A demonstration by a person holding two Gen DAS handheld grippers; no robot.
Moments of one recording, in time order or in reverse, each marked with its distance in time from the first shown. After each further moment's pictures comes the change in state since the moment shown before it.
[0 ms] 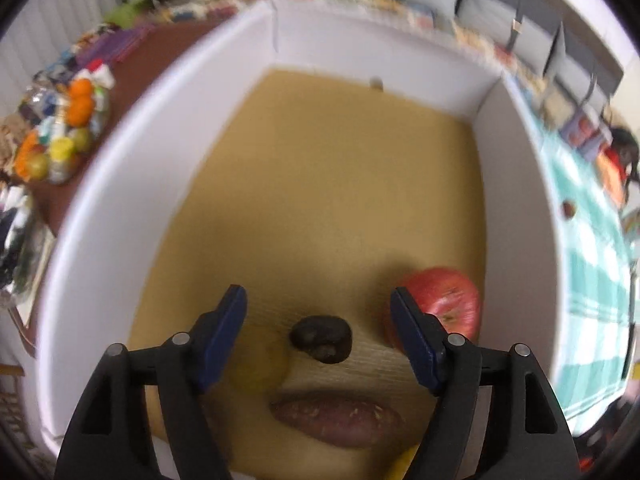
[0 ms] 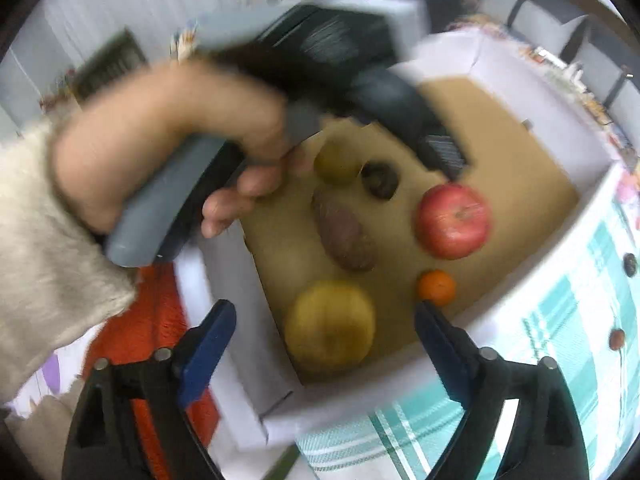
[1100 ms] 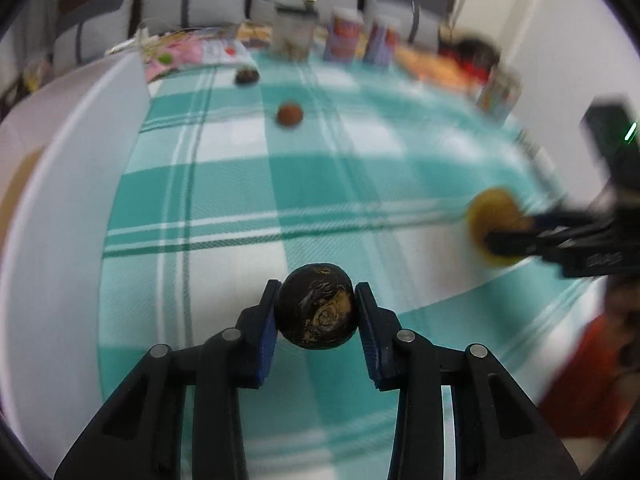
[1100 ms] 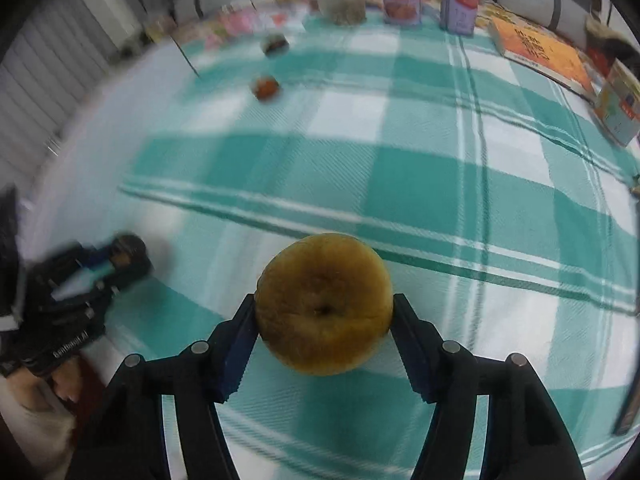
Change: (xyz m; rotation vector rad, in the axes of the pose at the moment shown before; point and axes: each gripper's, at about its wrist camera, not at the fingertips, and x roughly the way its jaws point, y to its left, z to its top) left arm -0.026 -0.264 -0.126 0.365 -0.081 -0.385; right arm -0.130 -0.257 -0.303 0.823 -0.104 -0.232
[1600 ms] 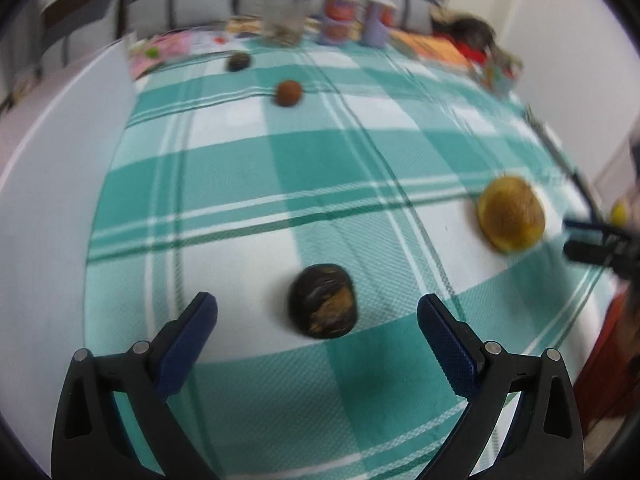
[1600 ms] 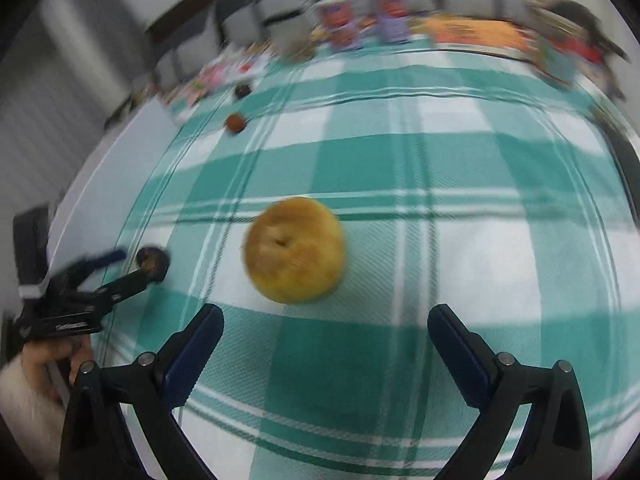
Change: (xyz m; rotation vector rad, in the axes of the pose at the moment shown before) left arm 0.062 -0.008 -0.010 0.167 0.062 0.094; right arm -0.014 -0.032 -0.051 0.095 -0.138 -0.008
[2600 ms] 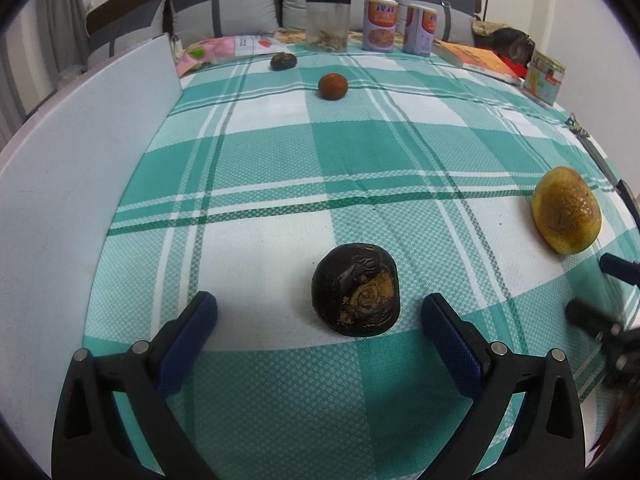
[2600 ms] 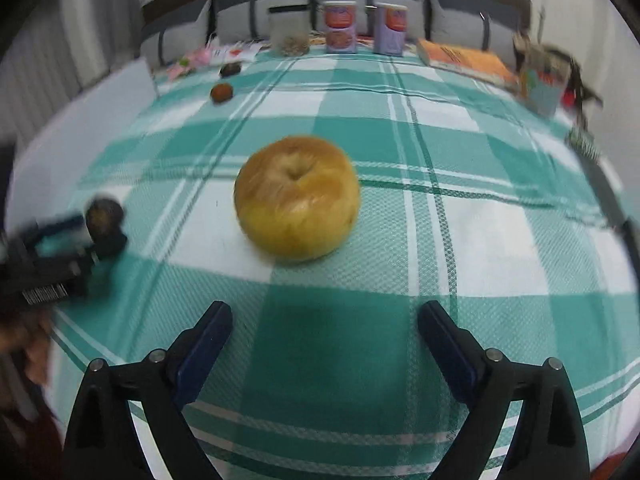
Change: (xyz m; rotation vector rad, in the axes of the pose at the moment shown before) left arm 0.015 0.005 -0.024 -0.098 -0.092 0.165; right arm 0.034 0.032 -0.048 -0.092 -0.109 -0.263
